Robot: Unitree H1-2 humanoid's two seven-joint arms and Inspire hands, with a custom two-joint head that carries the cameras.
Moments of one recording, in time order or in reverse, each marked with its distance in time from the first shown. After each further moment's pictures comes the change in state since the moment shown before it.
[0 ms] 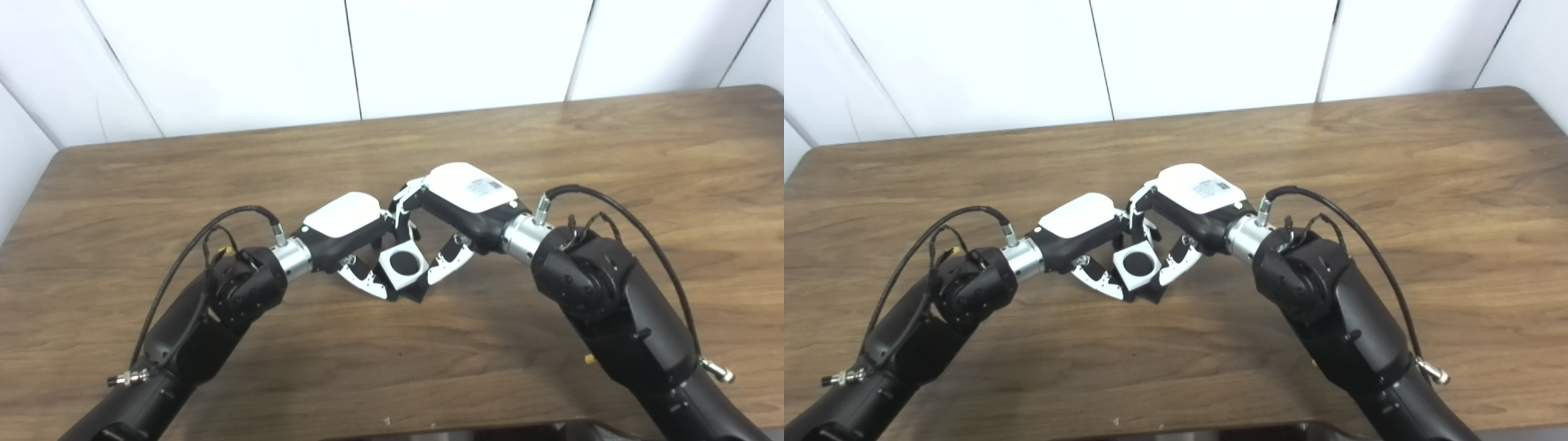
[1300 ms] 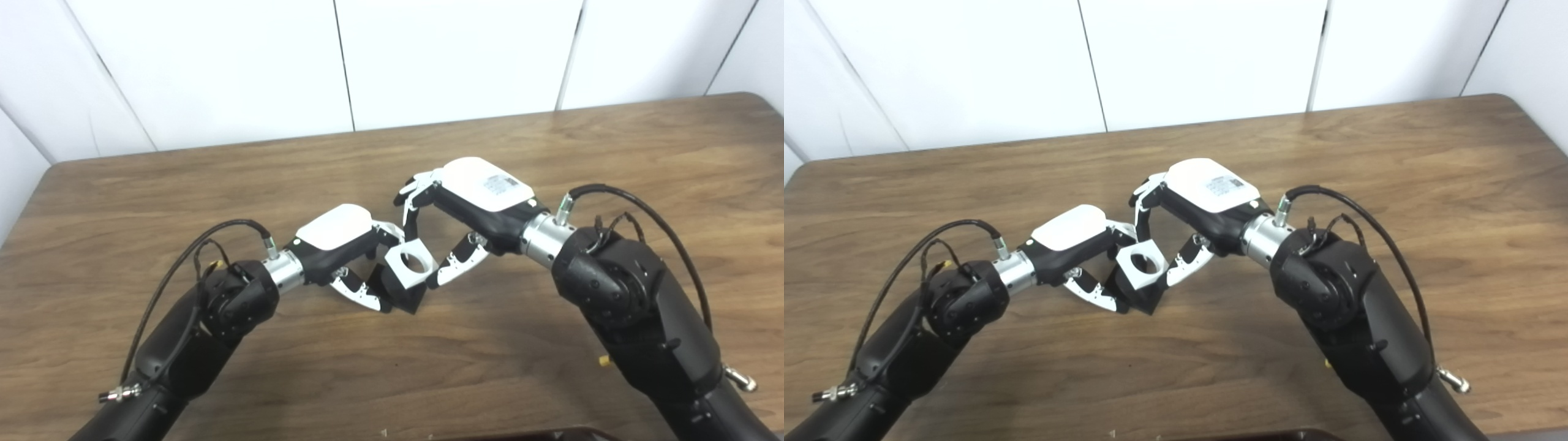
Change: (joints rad) left arm -0.001 0.003 0.005 0.023 -0.003 -0.041 0.013; right arm 0.009 -0.034 -0.052 -0.103 0.021 0.015 0.030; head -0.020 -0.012
